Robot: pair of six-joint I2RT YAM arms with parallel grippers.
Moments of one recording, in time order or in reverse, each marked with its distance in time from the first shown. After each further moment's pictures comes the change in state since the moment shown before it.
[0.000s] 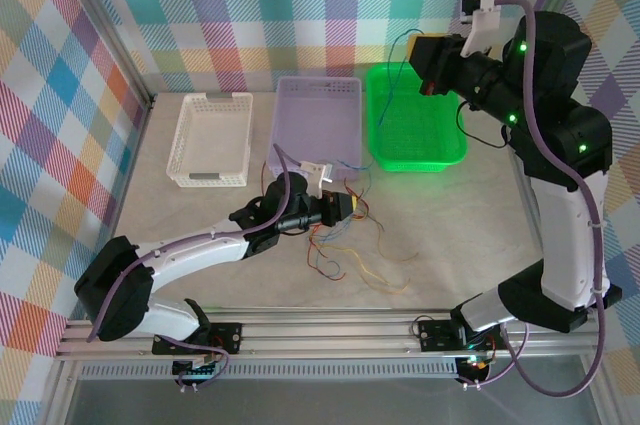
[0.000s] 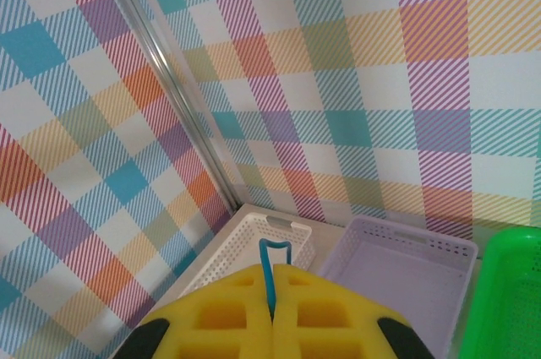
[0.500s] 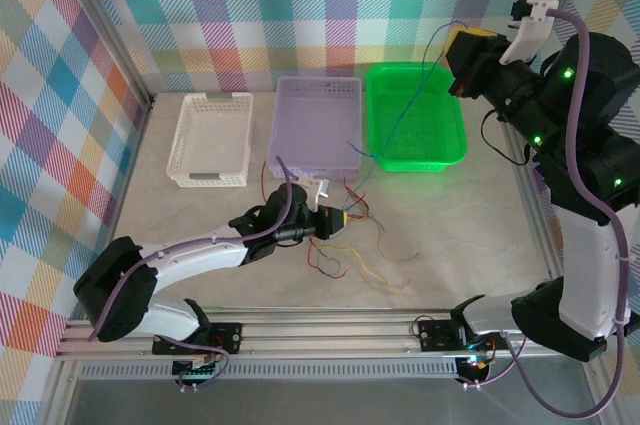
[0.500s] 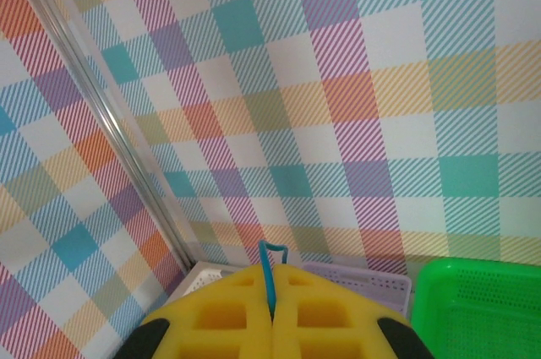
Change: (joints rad) left arm 0.000 -0.011 -0.098 -0.040 -0.007 0.023; right arm 0.000 -0.123 -0.079 0.071 0.188 -0.004
